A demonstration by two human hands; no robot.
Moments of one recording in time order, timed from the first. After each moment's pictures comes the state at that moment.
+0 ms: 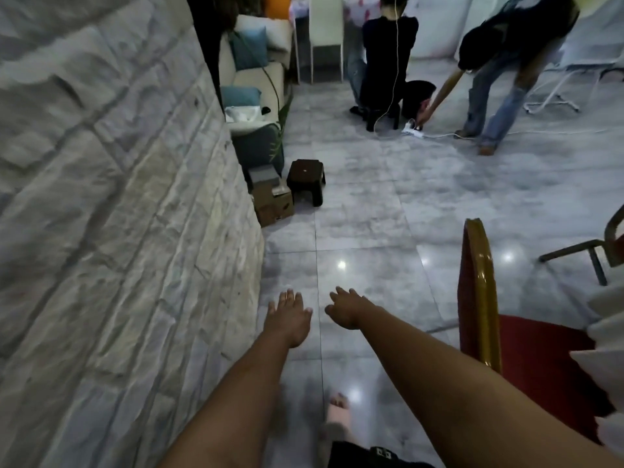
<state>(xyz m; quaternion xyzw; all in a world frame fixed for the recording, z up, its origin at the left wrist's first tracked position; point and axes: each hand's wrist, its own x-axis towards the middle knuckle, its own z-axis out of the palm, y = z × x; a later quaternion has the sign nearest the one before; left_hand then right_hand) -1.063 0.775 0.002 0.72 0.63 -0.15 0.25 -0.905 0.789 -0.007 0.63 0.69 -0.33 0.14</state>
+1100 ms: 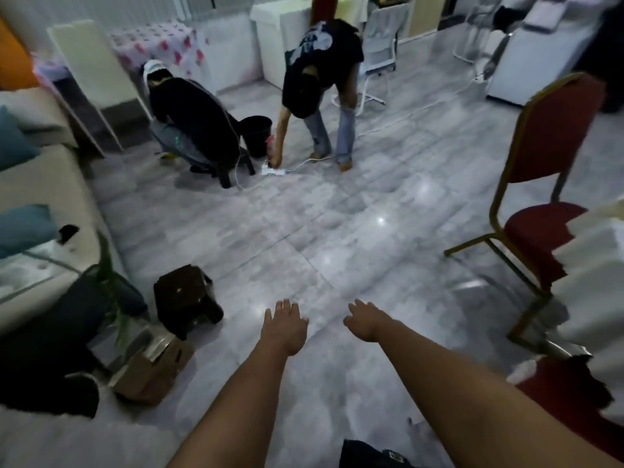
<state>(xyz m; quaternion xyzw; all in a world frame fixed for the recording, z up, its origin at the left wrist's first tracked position) -0.810 1.318 0.003 0.89 0.36 -0.23 0.18 -0.652 1.199 -0.010 0.84 0.41 -0.37 0.01</state>
